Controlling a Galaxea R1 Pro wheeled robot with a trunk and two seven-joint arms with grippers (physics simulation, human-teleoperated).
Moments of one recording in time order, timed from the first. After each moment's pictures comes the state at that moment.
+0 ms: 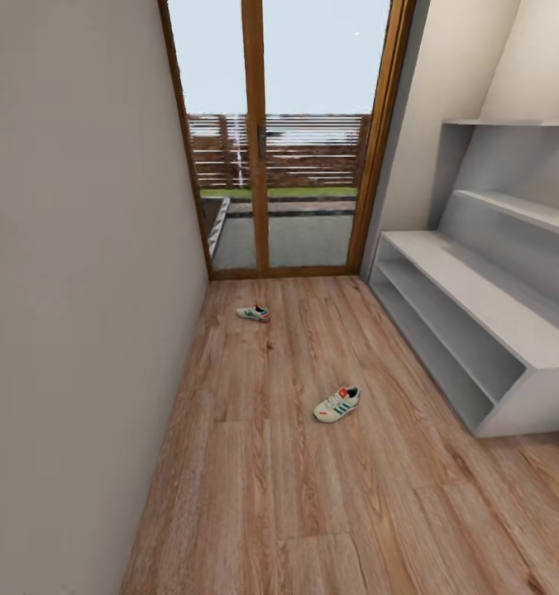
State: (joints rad) left arm -0.17 0.01 0.01 -0.23 0.02 -0.46 -0.01; right arm -0.02 -0.05 -0.01 -0.50 0.01 -0.41 0.00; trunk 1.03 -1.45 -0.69
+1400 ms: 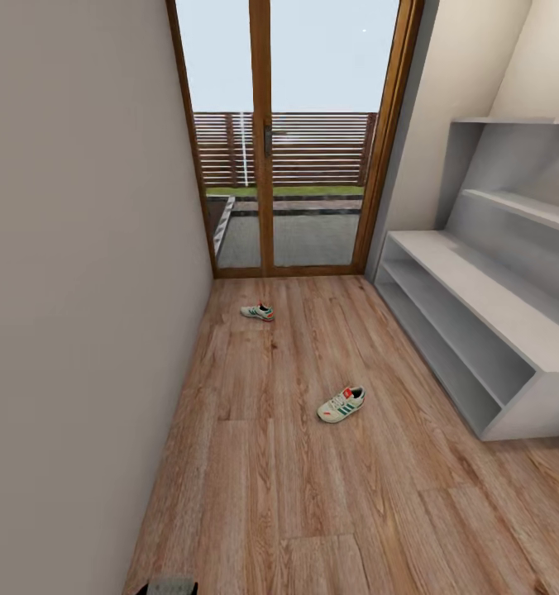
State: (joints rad) left arm -0.27 0.01 -0.01 -0.24 -0.01 -0.44 -0.05; right arm -0.02 -0.05 -0.01 -0.49 0.01 -0.41 0.00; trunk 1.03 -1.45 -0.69
